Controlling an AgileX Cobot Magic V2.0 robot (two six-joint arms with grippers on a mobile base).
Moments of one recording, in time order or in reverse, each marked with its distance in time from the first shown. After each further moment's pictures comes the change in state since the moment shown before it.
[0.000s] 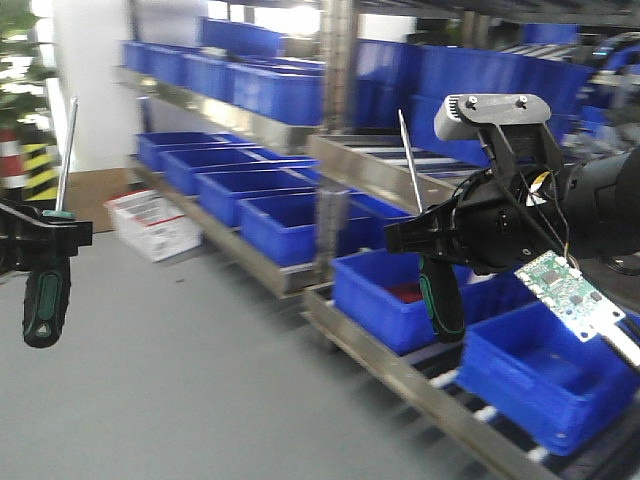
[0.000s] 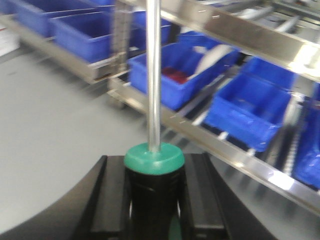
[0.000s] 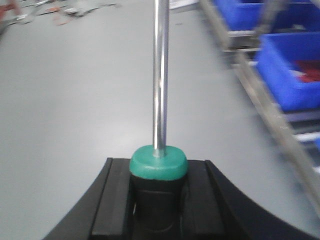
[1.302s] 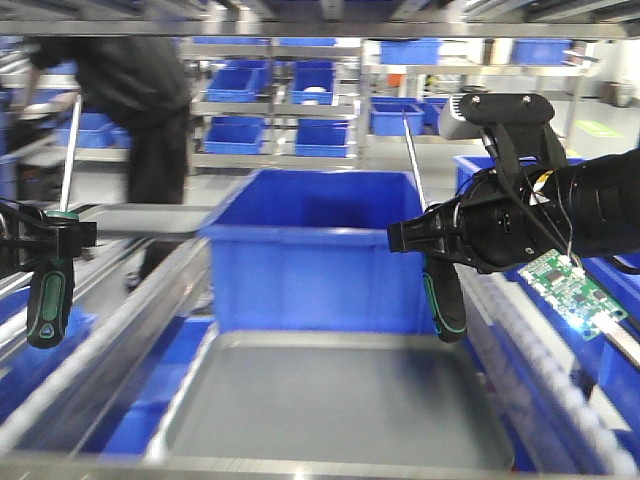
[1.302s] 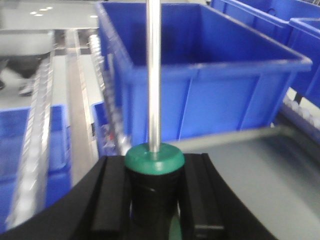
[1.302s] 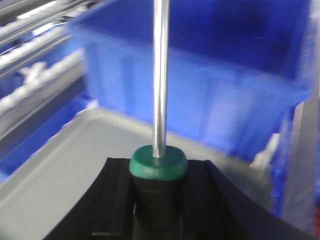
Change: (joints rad) left arm 0.000 0.000 0.000 0.000 0.000 0.000; right arm 0.000 0.000 0.000 0.000 0.001 0.000
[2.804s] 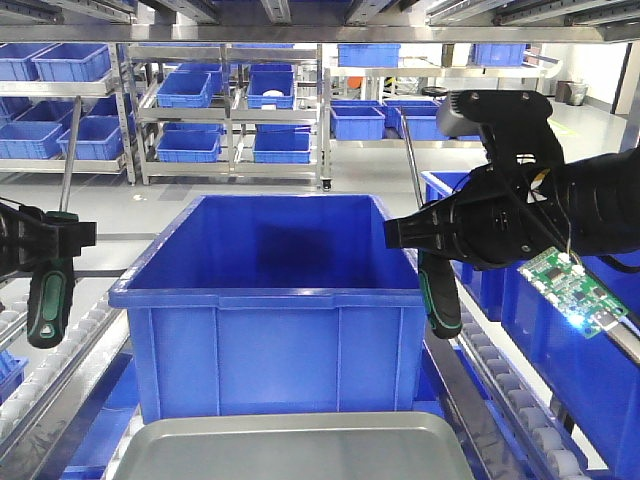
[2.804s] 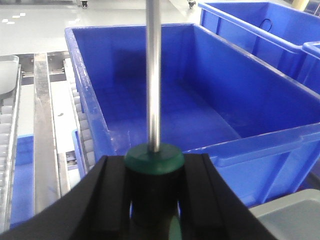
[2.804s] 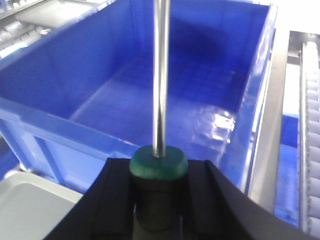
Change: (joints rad) left arm 0.000 0.002 0.000 -0.033 0.002 0.000; right arm 0.000 0.000 0.000 0.017 -0.008 0.000
